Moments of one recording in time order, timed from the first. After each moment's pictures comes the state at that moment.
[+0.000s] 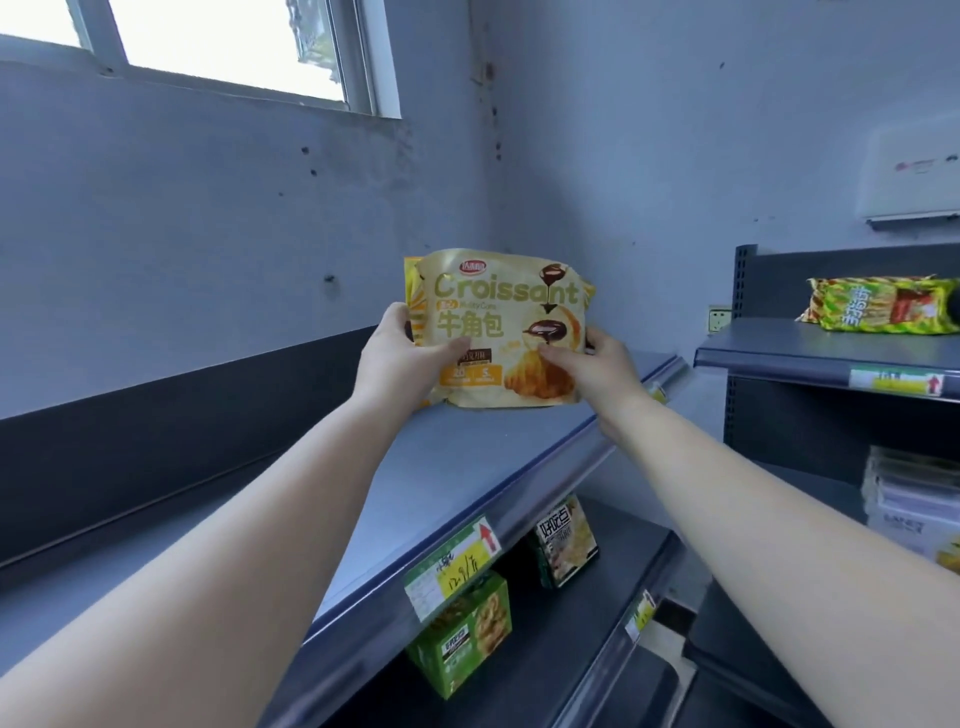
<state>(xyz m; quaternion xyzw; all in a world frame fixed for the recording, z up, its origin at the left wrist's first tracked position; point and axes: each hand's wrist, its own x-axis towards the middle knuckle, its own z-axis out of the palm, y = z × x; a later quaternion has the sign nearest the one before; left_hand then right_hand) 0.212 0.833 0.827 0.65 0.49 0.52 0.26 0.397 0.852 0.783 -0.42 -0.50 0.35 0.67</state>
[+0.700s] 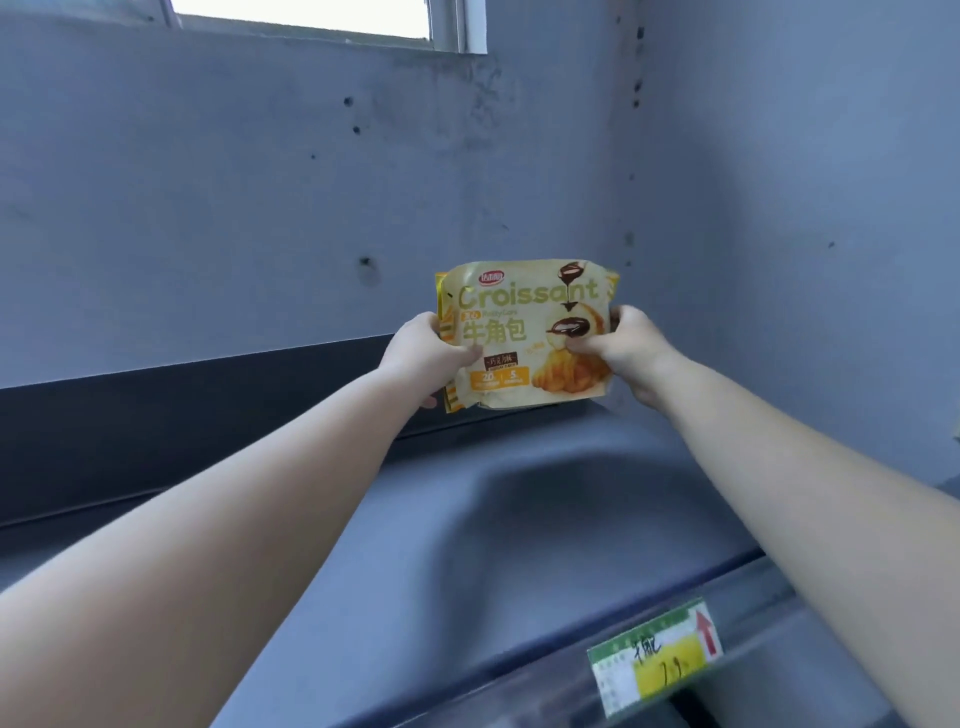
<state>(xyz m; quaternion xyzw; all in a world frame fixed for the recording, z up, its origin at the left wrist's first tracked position) 0.376 1.112 0.835 0.53 0.69 0.46 0.19 0.555 1.225 0.809 -0.42 -0.63 0.42 0.50</state>
